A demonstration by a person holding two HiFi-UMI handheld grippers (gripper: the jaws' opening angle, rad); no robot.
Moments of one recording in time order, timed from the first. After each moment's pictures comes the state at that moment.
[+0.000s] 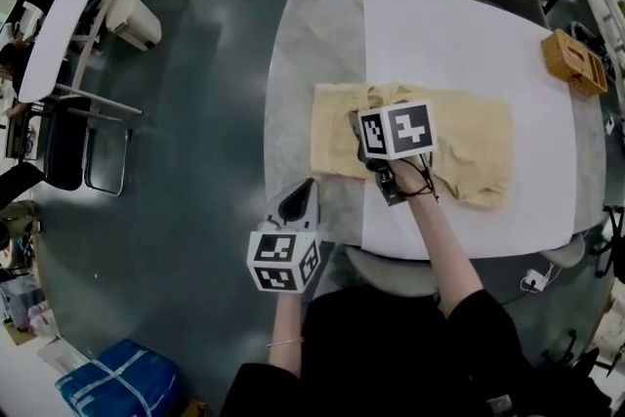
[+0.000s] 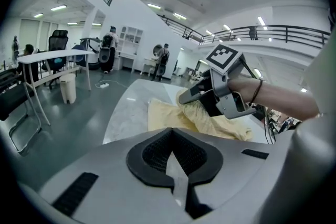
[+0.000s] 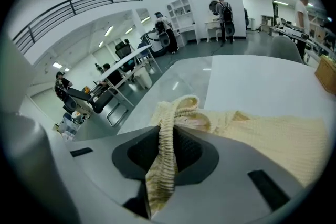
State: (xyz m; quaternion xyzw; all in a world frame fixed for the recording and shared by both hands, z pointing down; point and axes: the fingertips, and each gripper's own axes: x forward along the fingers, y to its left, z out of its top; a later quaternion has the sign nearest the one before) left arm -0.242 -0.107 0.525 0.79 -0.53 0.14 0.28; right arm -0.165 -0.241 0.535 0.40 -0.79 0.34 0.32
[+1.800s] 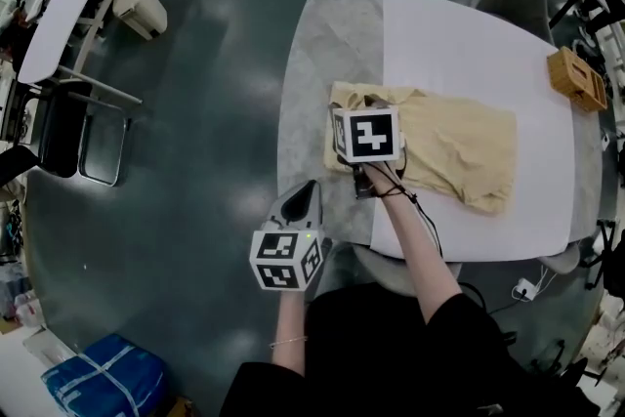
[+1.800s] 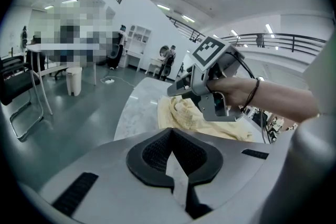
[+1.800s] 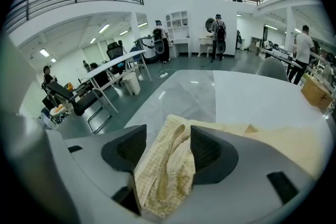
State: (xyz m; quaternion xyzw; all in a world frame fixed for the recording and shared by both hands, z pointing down) left arm -0.277 -0.095 0.537 0.77 -0.54 0.12 0.31; right arm -0.224 -0.257 0.536 0.49 -0.77 0.26 0.32
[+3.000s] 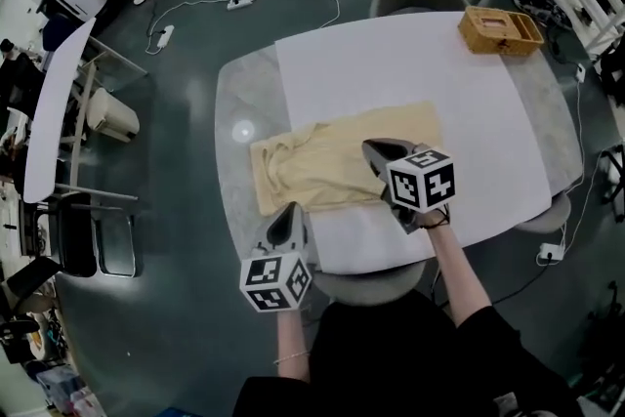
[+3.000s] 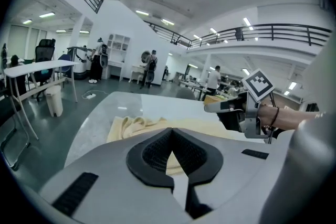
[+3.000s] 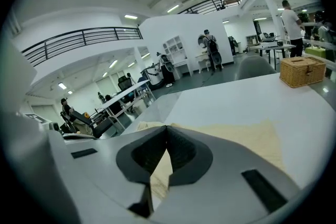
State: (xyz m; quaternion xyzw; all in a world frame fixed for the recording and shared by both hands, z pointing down) left arm -0.144 -0.120 0.466 0.82 -0.50 0.13 0.23; right arm 0.013 -0.202 0.462 0.46 -0.83 0.28 0.15
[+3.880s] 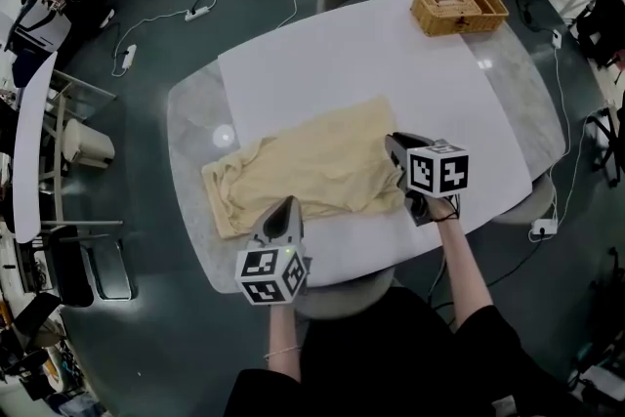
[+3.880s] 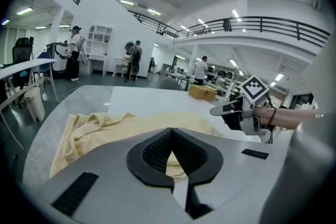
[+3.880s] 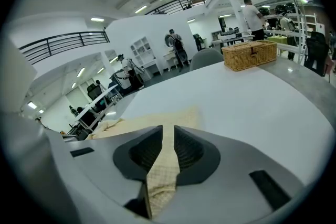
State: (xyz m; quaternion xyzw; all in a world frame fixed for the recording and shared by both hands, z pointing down) left arm -0.032 -0.146 0.491 0.86 -0.43 0.18 0.23; right arm 0.195 -0.196 0.519 0.58 -0.73 0.35 0.14
